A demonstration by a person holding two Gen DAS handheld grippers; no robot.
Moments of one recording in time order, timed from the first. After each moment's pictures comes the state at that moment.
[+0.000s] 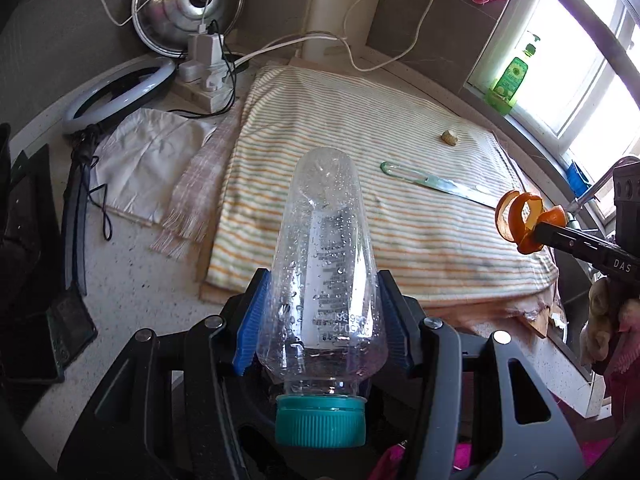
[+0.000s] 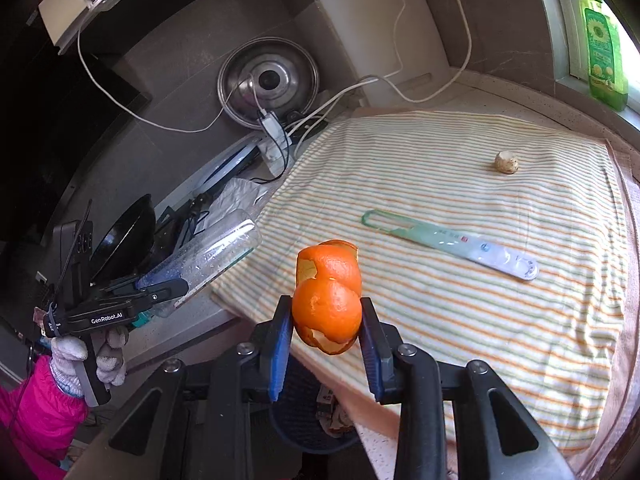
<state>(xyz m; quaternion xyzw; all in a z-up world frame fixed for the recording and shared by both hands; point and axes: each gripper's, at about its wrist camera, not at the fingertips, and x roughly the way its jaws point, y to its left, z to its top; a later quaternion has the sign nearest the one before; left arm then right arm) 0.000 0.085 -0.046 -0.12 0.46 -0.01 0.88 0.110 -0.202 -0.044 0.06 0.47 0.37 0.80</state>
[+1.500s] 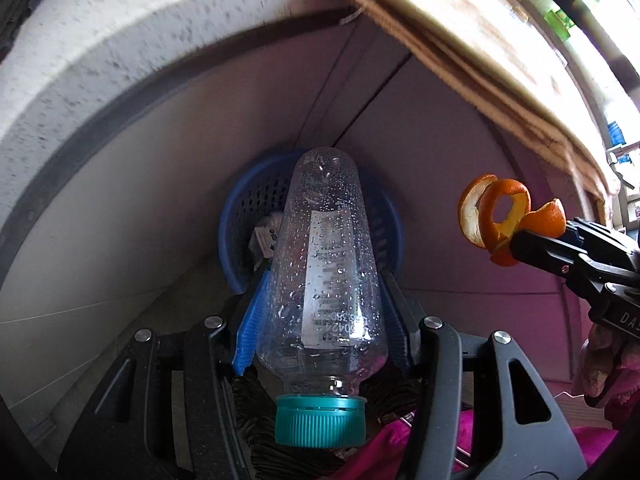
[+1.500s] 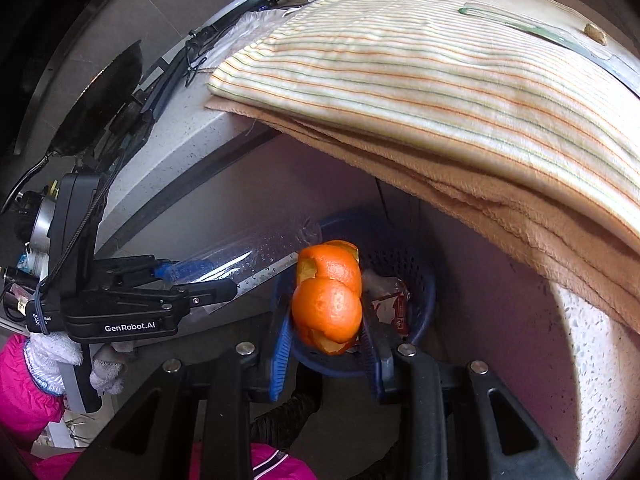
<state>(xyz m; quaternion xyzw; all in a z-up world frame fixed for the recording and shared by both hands) -0.069 0.074 -0.232 -0.19 0.61 -0.01 0.77 0.003 -0.112 -0.191 -0.06 0.59 0.38 0.71</state>
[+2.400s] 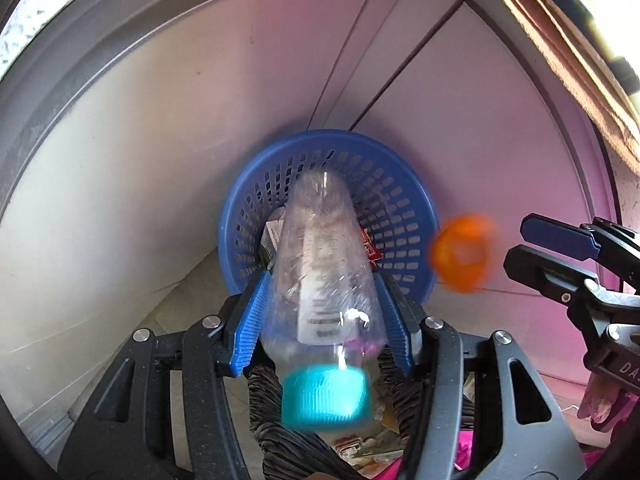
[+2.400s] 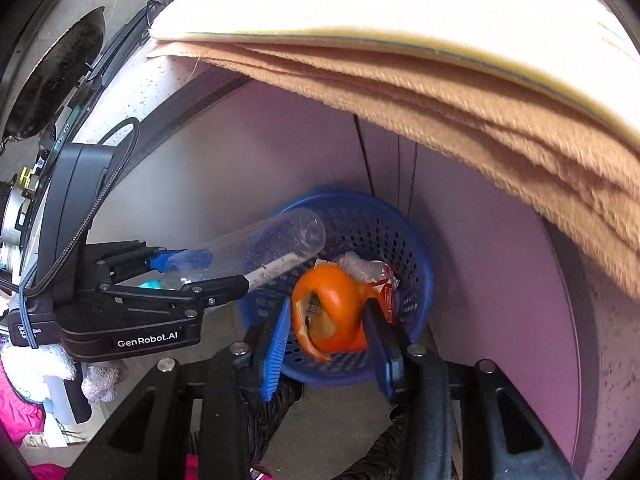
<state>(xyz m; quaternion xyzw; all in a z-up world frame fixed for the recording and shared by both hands) -0.042 0.067 -0.270 -0.16 0.65 0.01 0.74 0.012 -0.081 -0.242 -0.09 0.62 0.35 0.70</state>
